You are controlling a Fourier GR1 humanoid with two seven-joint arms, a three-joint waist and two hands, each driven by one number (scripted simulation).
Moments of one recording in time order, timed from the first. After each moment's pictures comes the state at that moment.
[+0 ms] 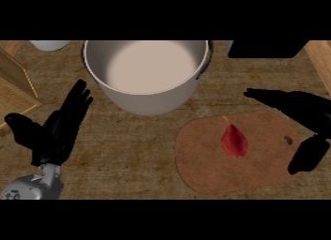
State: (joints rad) left arm -0.14 0.27 -0.19 -1.70 0.23 0.26 0.30; right arm -0.41 -0.73 0.29 -1.67 0.25 0.64 0.25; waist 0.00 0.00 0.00
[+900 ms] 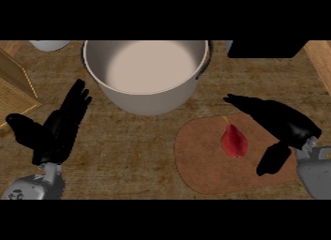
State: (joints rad) left arm -0.13 0.20 -0.12 -1.68 0.15 0.19 0.30; right arm -0.35 -0.45 0.25 -1.69 0.49 0.66 0.32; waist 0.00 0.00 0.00
